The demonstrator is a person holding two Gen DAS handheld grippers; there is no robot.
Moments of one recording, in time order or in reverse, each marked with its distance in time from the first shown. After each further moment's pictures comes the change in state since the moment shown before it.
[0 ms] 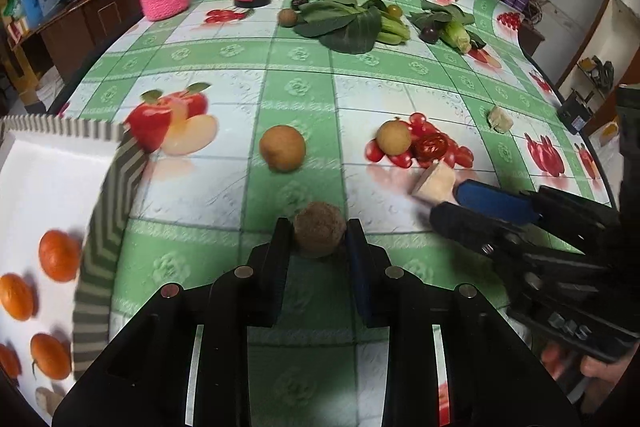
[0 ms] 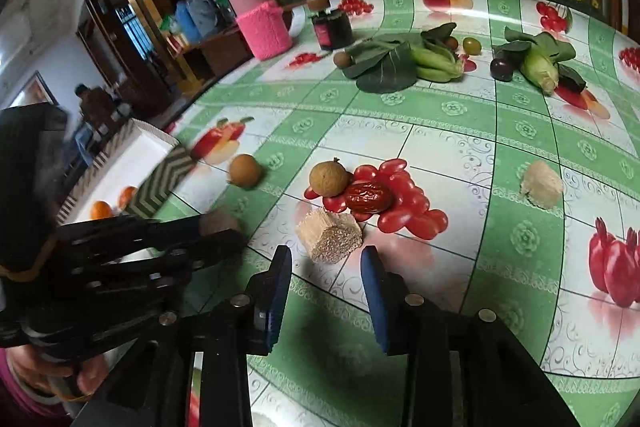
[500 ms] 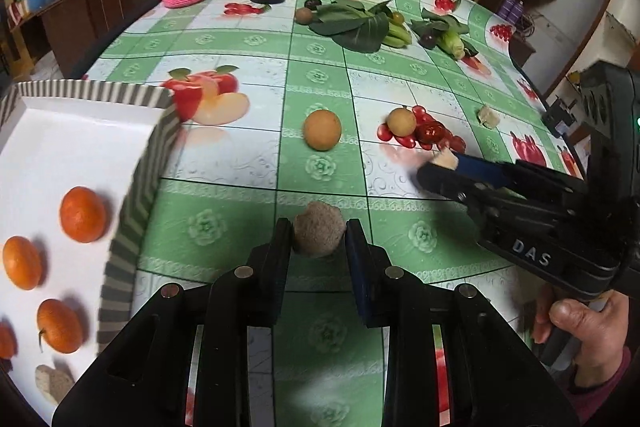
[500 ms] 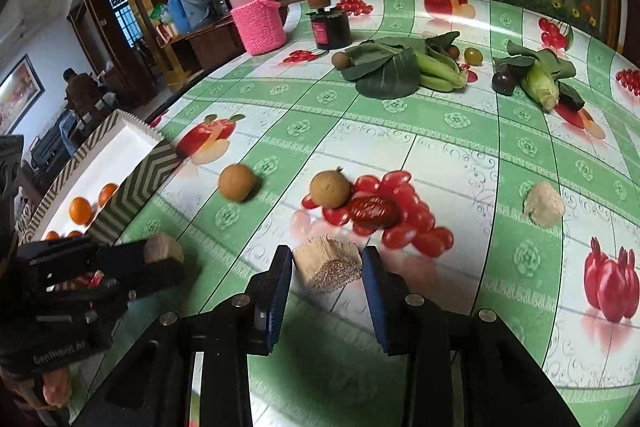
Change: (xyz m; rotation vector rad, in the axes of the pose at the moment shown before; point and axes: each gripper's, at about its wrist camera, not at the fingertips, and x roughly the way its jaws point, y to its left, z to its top) left arm -0.025 0.022 -0.021 -0.033 -0.012 -0.059; right arm 0.007 0.011 0.003 -0.041 -0.003 -0.067
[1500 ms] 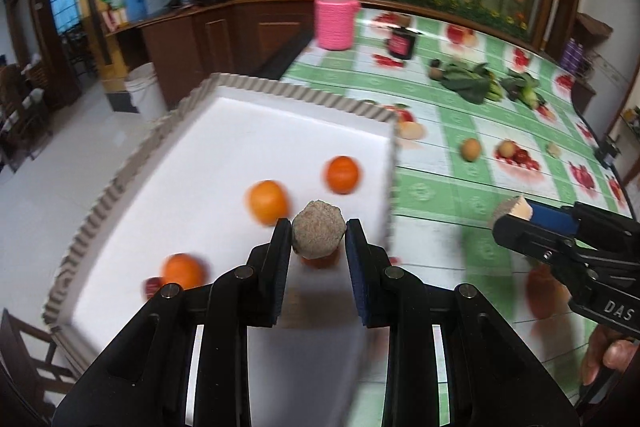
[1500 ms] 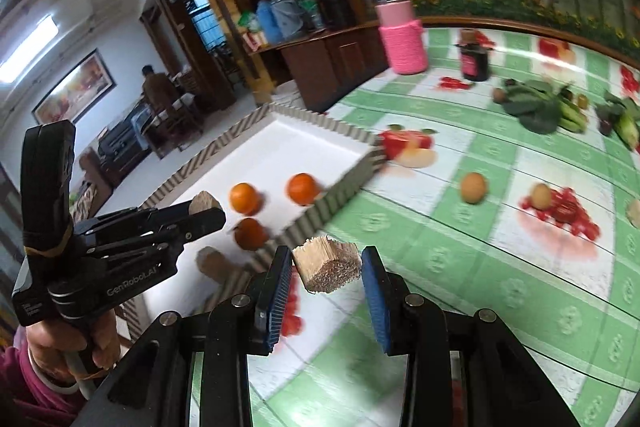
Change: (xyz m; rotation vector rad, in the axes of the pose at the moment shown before) left arm -0.114 0.104 -0.059 -0.104 -0.176 0.296; right arm -0.038 0.153 -0.020 -0.106 -0.070 0.256
